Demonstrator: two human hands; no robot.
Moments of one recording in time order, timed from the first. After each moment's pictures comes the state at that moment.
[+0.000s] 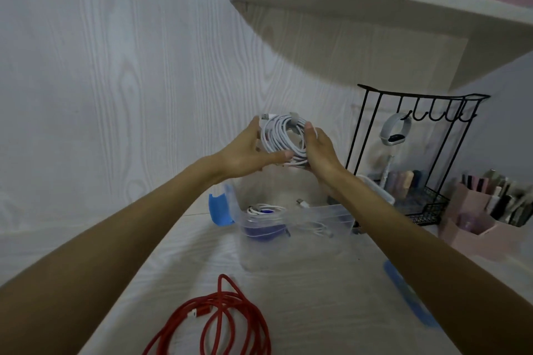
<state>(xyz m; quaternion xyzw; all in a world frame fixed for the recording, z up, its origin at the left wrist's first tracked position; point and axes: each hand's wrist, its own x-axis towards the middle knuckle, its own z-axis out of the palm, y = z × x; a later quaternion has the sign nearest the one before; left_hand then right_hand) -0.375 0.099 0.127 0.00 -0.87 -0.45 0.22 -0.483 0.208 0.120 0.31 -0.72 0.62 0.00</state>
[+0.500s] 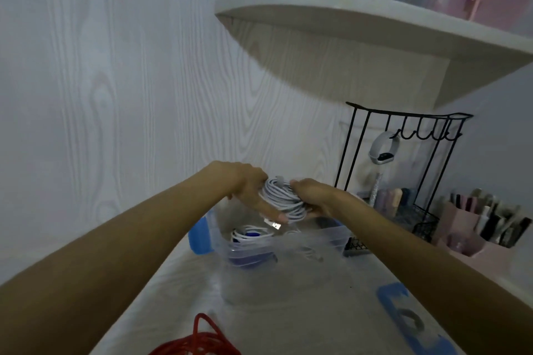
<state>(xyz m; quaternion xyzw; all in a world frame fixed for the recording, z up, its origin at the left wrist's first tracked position) -0.431 0.092 0.128 0.10 -0.99 -0.04 -0.10 -0.519 0.215 0.100 0.23 -0.86 0.40 -0.23</state>
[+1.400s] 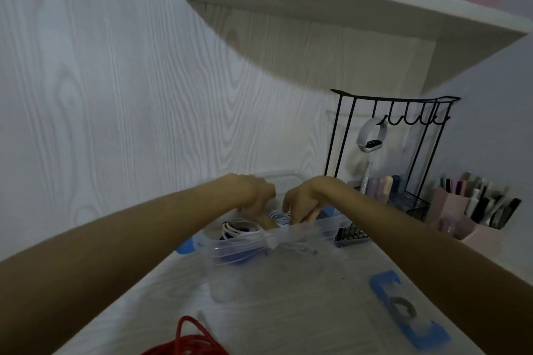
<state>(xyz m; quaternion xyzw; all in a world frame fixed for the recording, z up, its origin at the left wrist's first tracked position) -0.468 0.116 0.095 0.06 -0.99 0.08 -0.14 -0.539 0.218 0.097 0.34 -0.89 -0.04 -0.30</state>
